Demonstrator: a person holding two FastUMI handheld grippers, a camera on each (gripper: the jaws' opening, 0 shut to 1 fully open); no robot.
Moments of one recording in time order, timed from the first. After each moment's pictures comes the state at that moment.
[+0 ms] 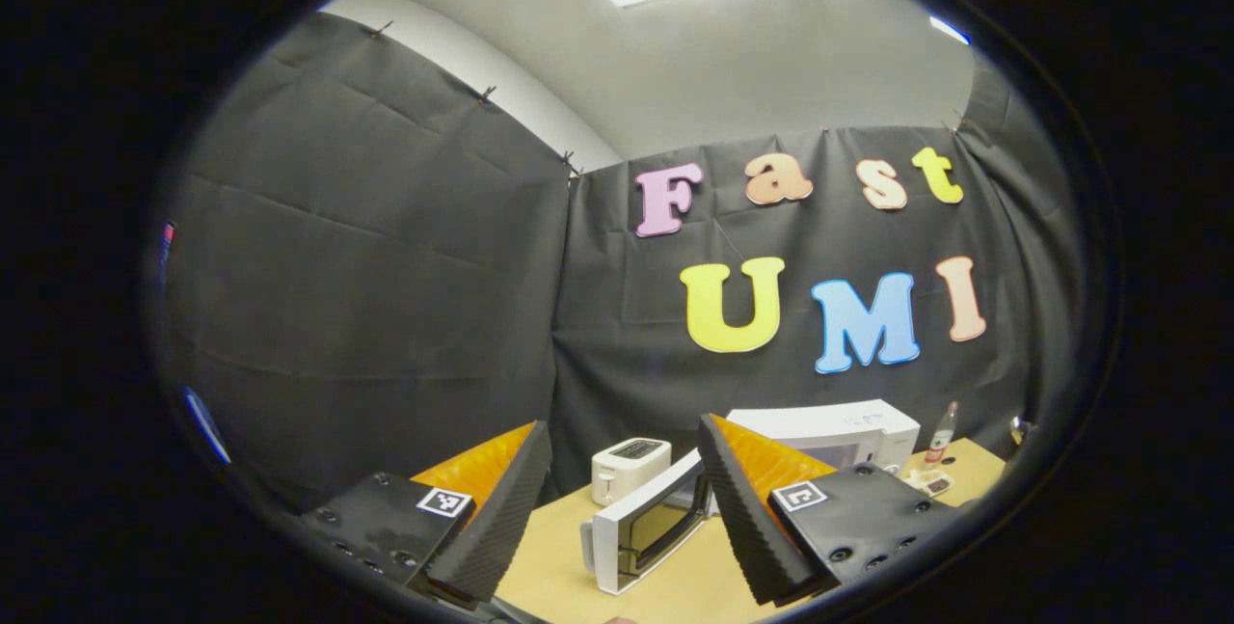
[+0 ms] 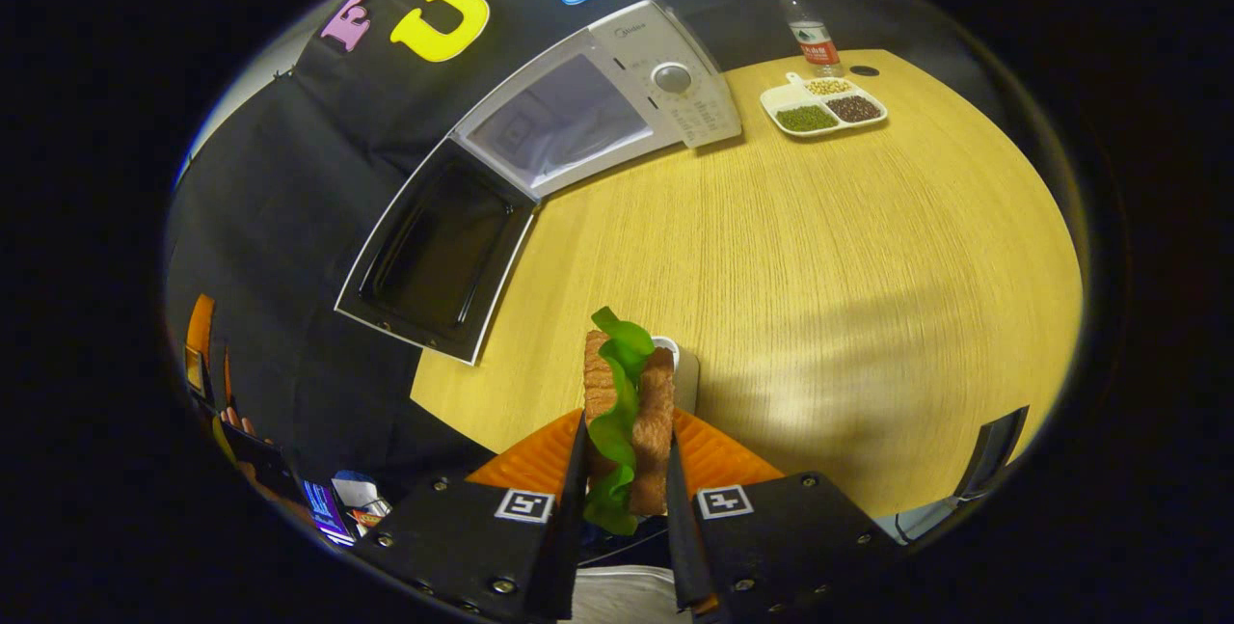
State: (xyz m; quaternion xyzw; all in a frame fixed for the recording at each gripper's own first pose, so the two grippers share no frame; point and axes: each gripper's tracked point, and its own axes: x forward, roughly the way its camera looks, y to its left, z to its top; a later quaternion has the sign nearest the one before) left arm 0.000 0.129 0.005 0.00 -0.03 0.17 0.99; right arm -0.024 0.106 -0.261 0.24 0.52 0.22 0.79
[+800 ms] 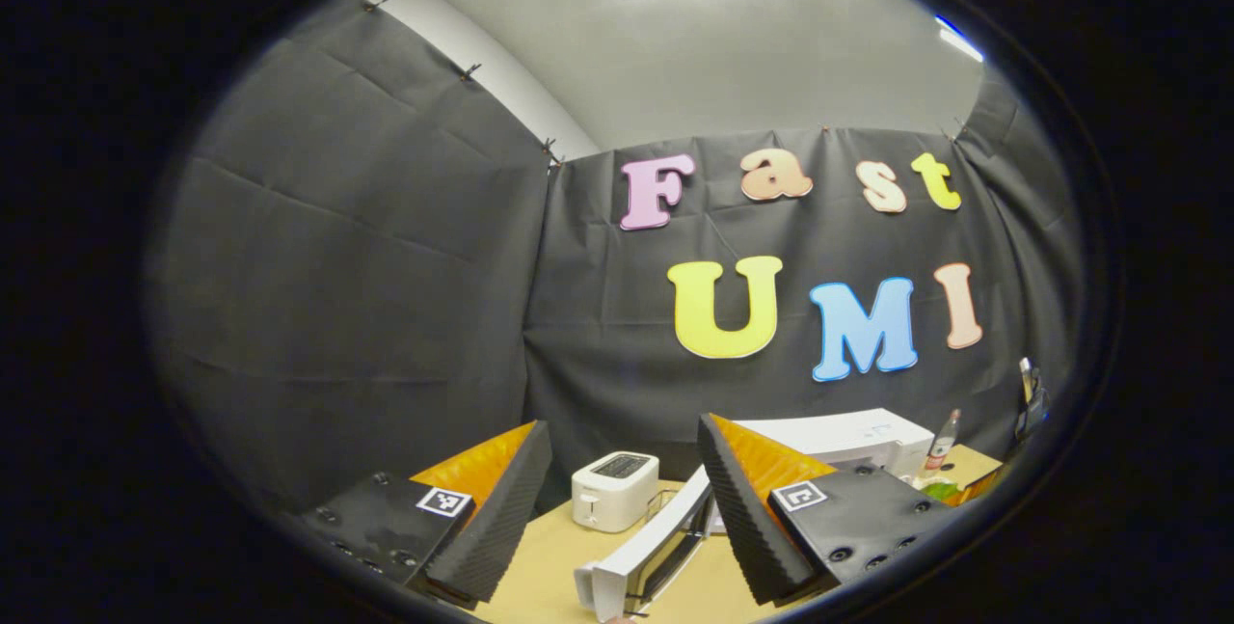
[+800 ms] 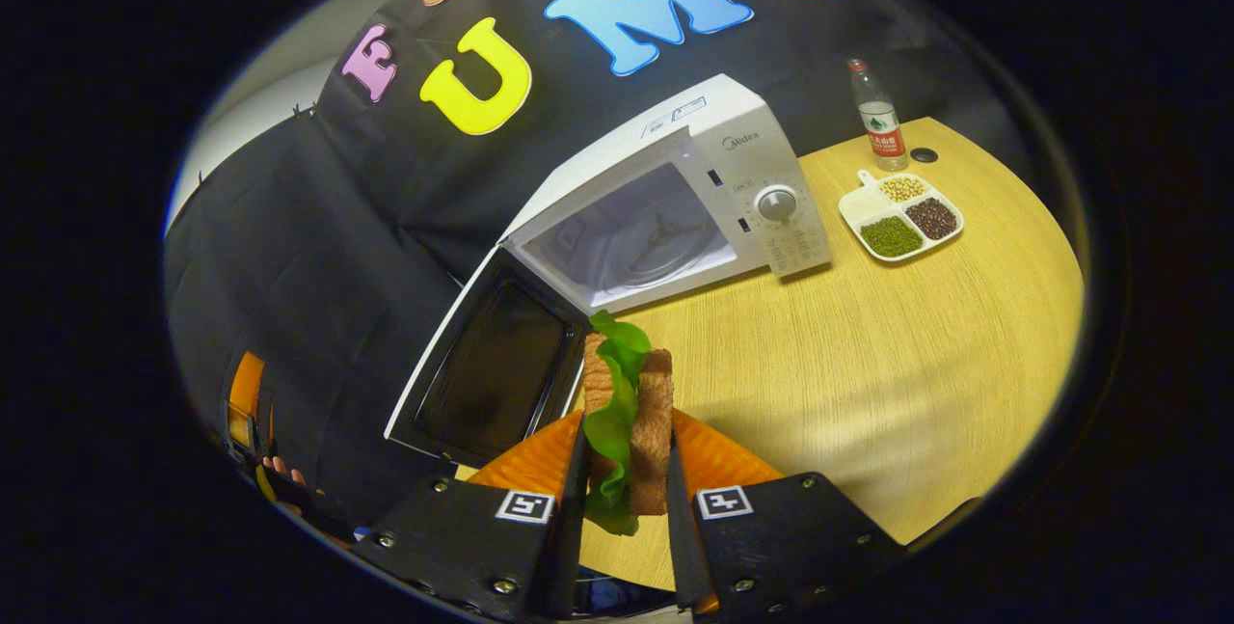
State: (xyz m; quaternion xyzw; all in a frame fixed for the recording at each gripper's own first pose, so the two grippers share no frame) left arm 0.100 0.193 0.002 -0.01 -0.04 0.13 0.99; right arm 0.109 0.187 -0.200 0.27 0.40 0.19 0.85
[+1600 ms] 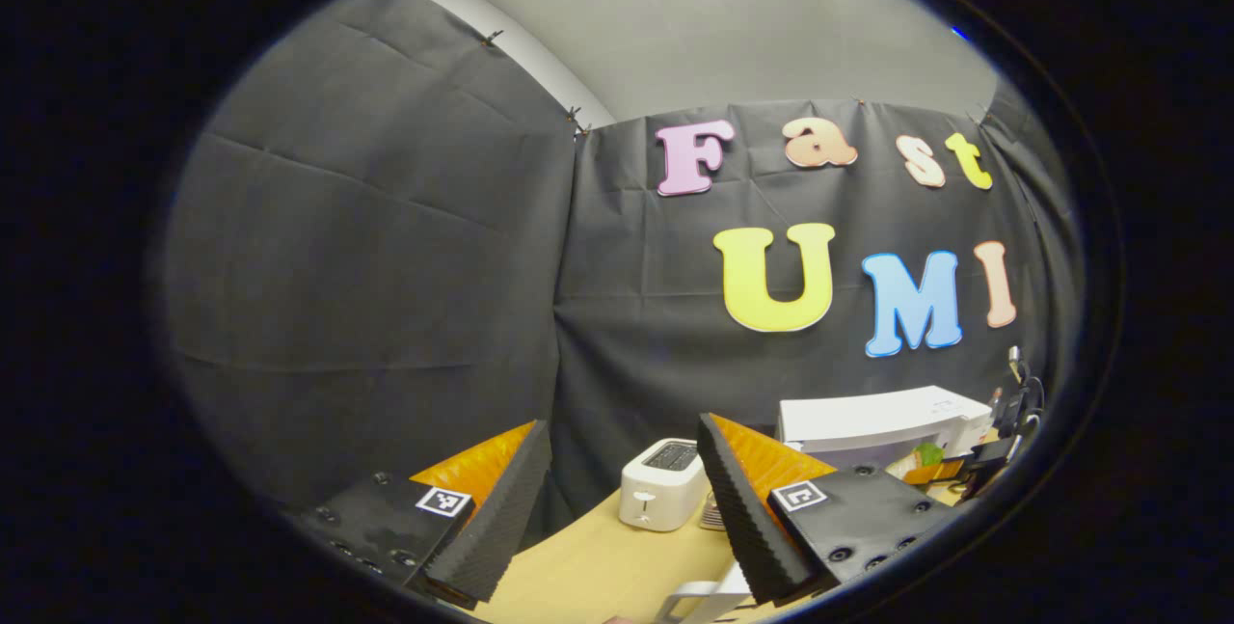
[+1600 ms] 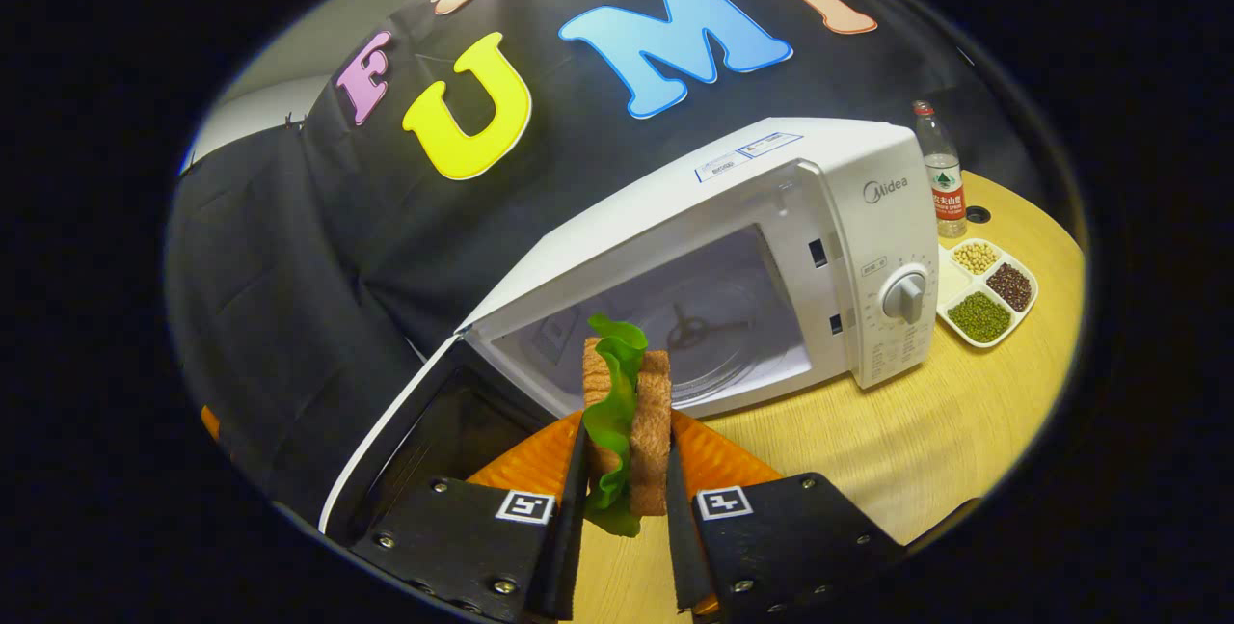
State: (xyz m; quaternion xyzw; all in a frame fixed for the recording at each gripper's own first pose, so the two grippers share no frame) left arm 0.152 0.301 -0.048 -0.01 0.00 0.15 0.99; right arm 0.272 0.266 -0.247 0.27 0.28 0.13 0.91
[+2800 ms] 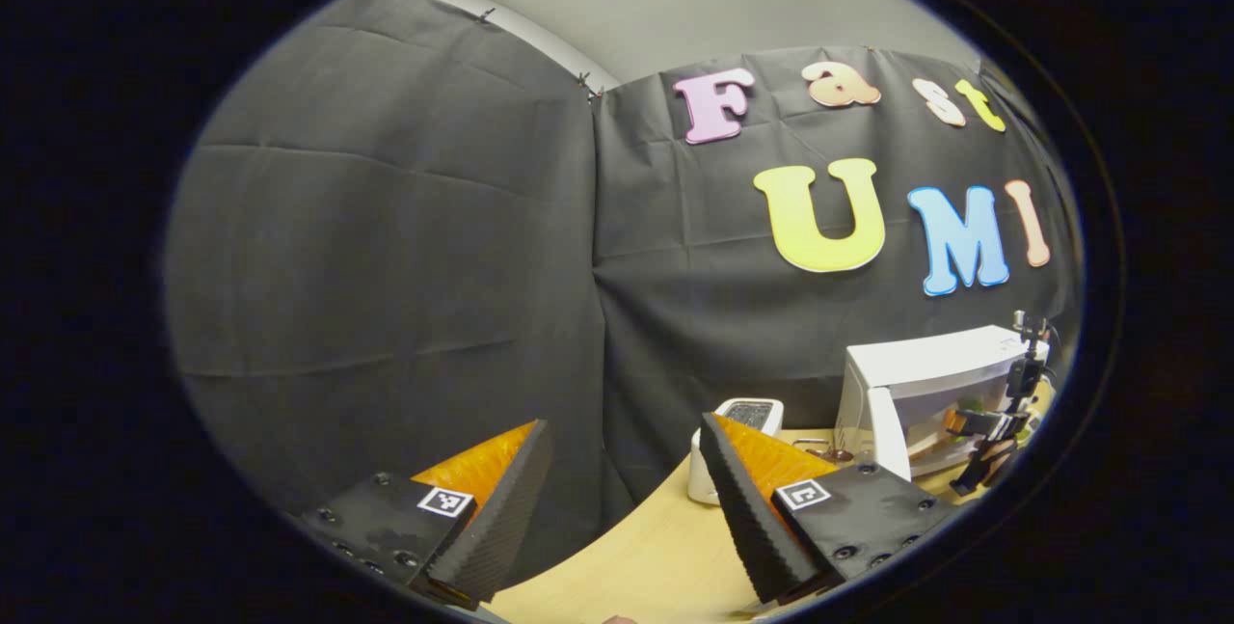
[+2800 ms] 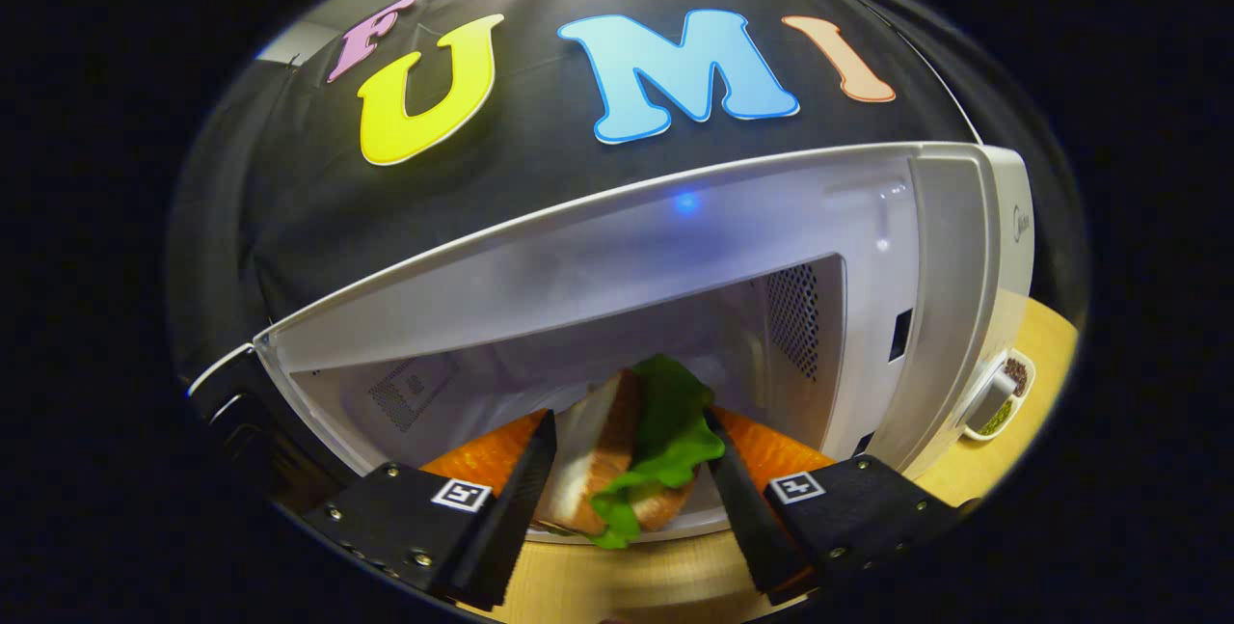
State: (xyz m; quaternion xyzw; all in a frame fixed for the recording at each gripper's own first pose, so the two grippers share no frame) left arm 0.170 0.361 -0.108 0.03 0.07 0.20 0.98; right arm 0.400 0.238 -0.310 0.12 0.19 0.00 0.97
